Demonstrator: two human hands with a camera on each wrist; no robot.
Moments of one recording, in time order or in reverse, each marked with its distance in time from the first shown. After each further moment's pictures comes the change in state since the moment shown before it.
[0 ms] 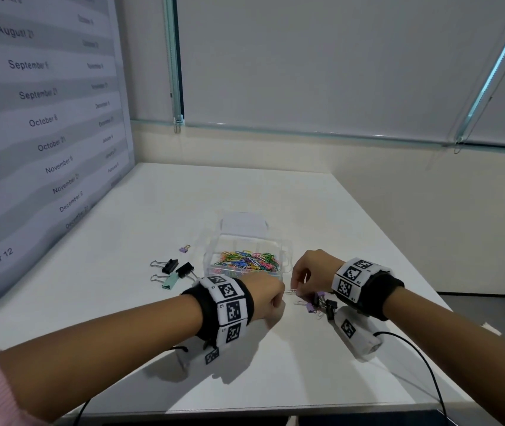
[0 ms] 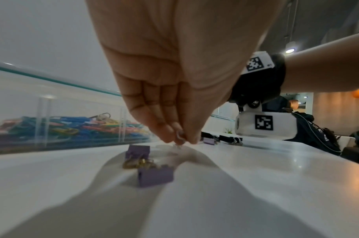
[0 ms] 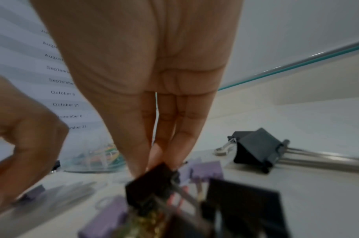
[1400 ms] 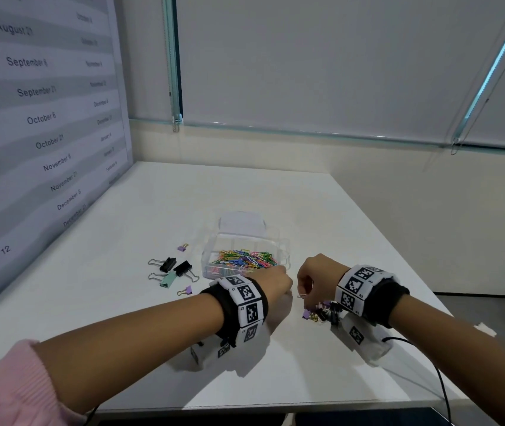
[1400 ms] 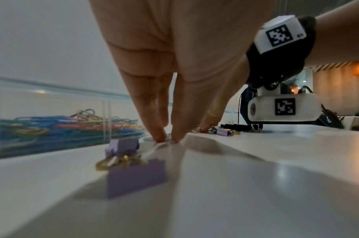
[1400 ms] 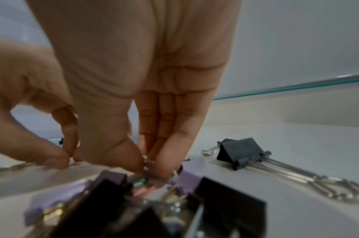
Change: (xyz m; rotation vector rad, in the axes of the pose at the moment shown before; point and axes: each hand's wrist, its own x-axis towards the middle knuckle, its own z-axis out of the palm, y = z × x) left_hand 0.024 0.010 0.006 0.073 -0.016 -0.042; right_hand -0.009 0.006 0.009 -0.156 -0.036 0.034
